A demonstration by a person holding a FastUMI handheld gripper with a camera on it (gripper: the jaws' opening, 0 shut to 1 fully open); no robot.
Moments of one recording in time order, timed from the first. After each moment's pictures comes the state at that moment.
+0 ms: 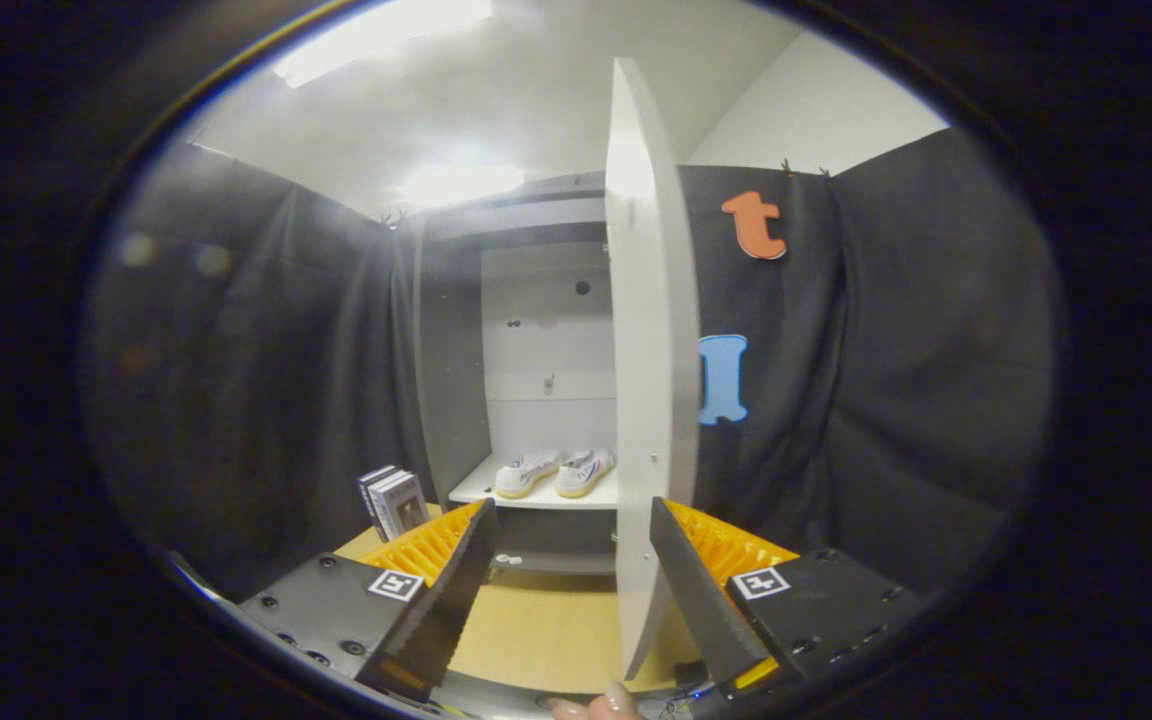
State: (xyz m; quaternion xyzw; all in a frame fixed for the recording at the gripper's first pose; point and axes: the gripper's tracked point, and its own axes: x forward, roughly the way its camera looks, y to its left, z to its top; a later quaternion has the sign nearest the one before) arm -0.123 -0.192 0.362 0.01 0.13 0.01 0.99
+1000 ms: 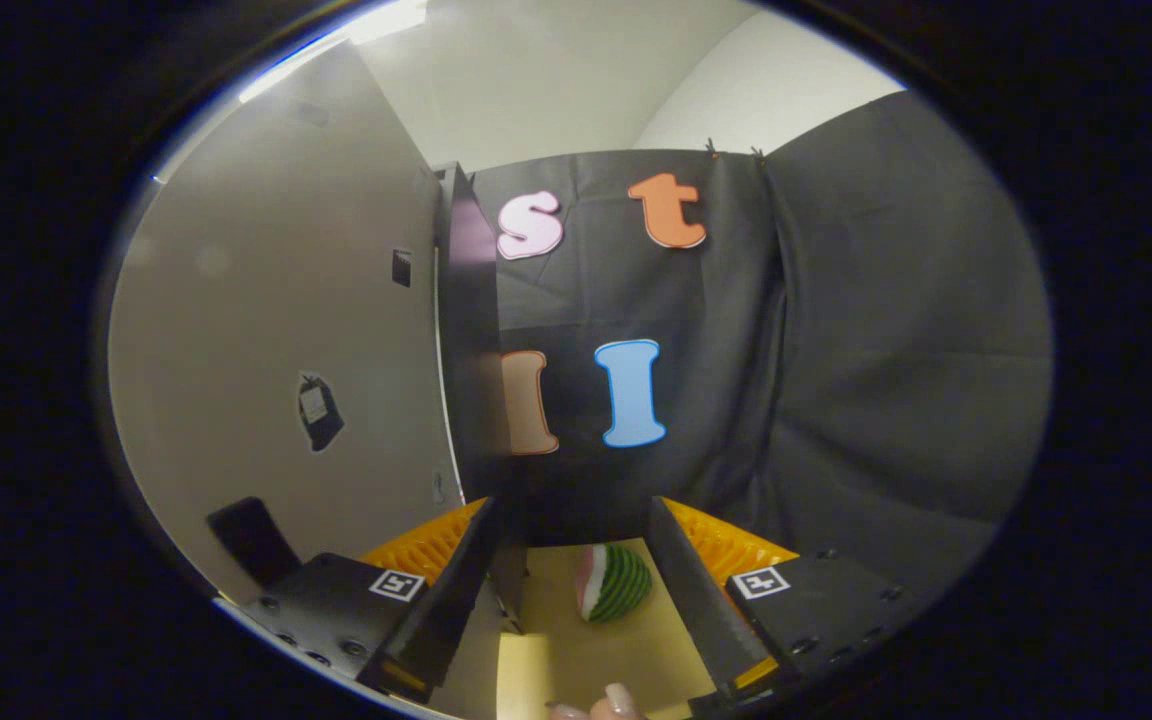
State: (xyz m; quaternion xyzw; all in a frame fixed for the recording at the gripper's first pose) arm 0.043 -0.359 0.319 0.02 0.12 -0.04 0.99
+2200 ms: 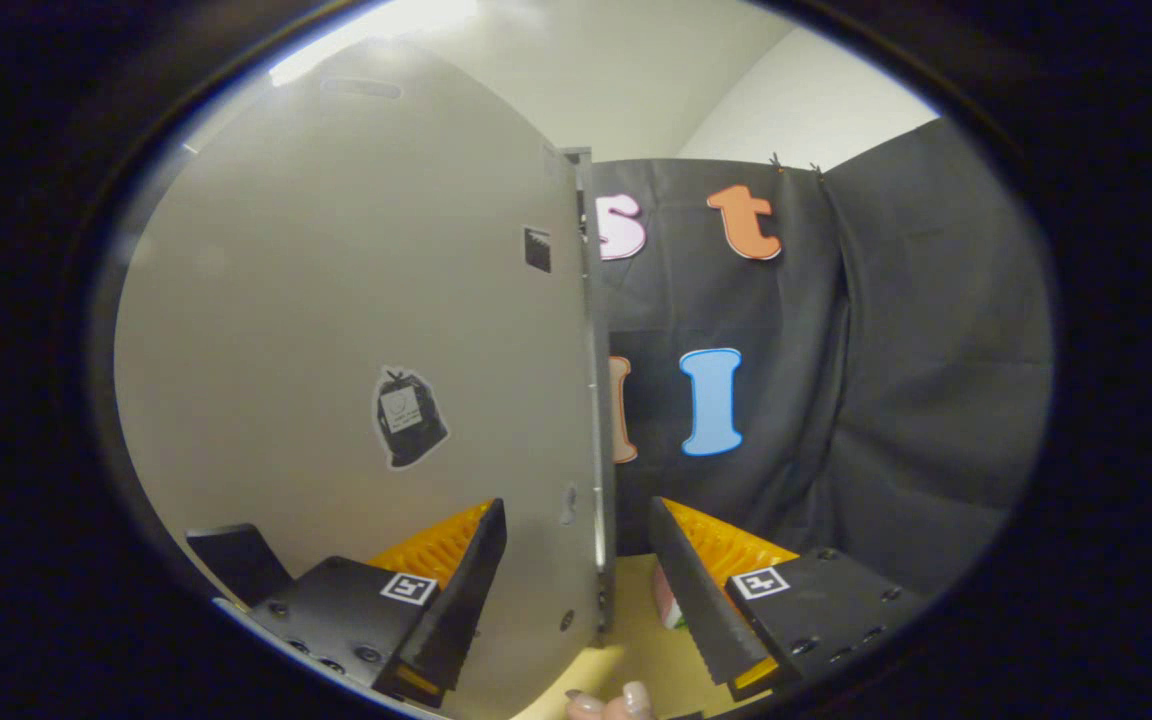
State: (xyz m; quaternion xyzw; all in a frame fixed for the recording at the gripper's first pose) arm 0.073 -0.169 0.313 0.02 0.09 -0.01 1.00
